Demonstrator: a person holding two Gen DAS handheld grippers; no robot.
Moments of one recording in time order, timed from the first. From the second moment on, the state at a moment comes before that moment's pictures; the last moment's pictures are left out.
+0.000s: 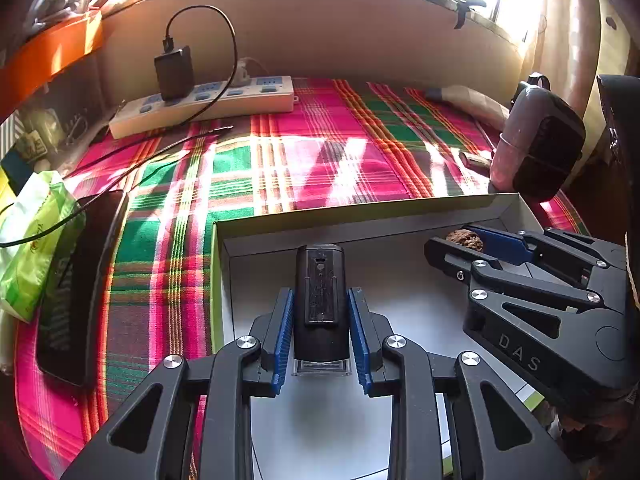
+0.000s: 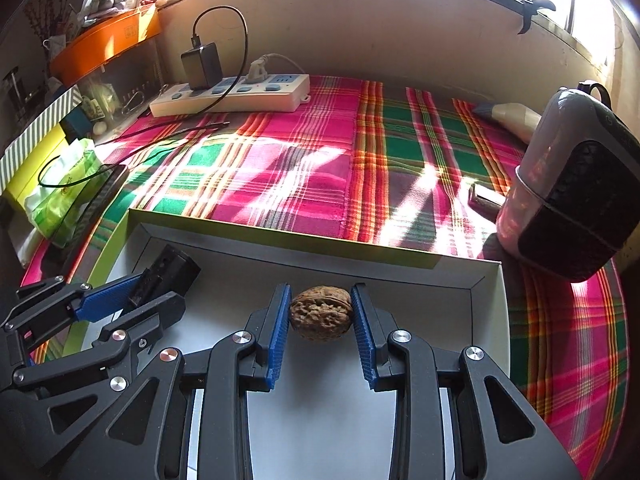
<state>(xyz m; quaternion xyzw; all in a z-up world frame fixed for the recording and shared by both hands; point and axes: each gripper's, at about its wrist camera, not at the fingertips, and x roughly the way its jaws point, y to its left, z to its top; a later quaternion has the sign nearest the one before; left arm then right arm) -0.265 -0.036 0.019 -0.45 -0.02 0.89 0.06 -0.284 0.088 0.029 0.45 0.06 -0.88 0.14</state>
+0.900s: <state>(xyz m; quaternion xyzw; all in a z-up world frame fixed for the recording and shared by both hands) -0.259 -0.033 0.021 -0.45 0.00 0.89 0.04 -0.283 0.095 0.024 0.47 0.05 -0.87 0.12</state>
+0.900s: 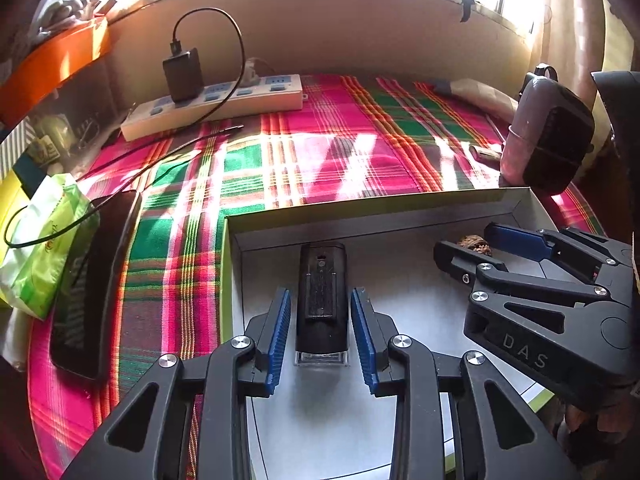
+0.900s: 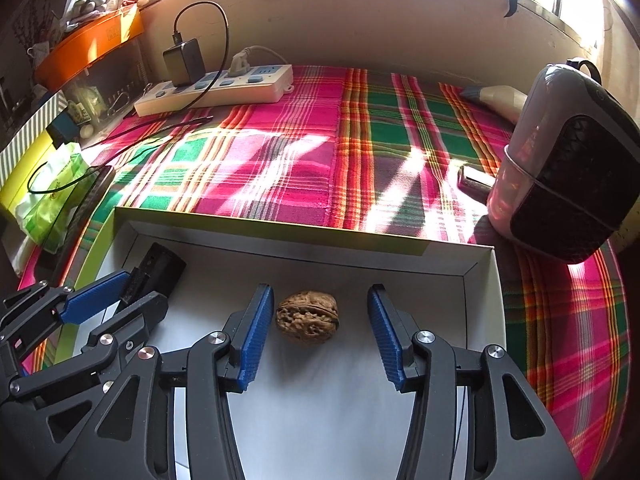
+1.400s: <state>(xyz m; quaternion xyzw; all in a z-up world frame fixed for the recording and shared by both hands) -0.226 -0.031 0.046 -0.43 0.00 0.90 0.04 -0.252 0.104 0.044 0.45 0.04 -0.89 0.12</state>
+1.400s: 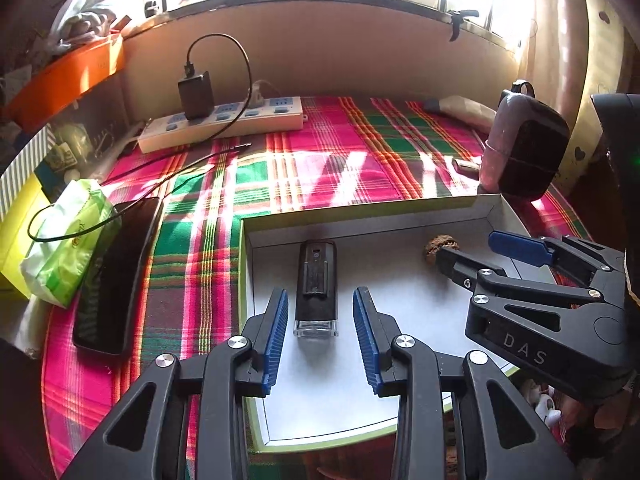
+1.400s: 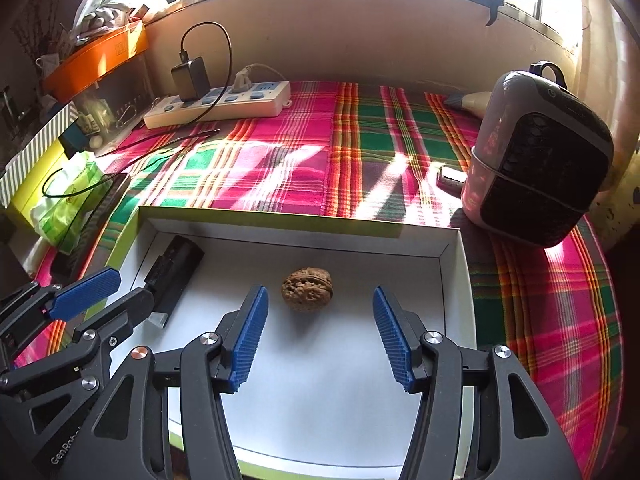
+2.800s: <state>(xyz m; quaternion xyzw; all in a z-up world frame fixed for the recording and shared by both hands) -0.098 -0.069 0.043 -0.39 -0.06 0.92 0.01 -0.112 0.159 0.056 0.37 0.03 -0.92 0.11</state>
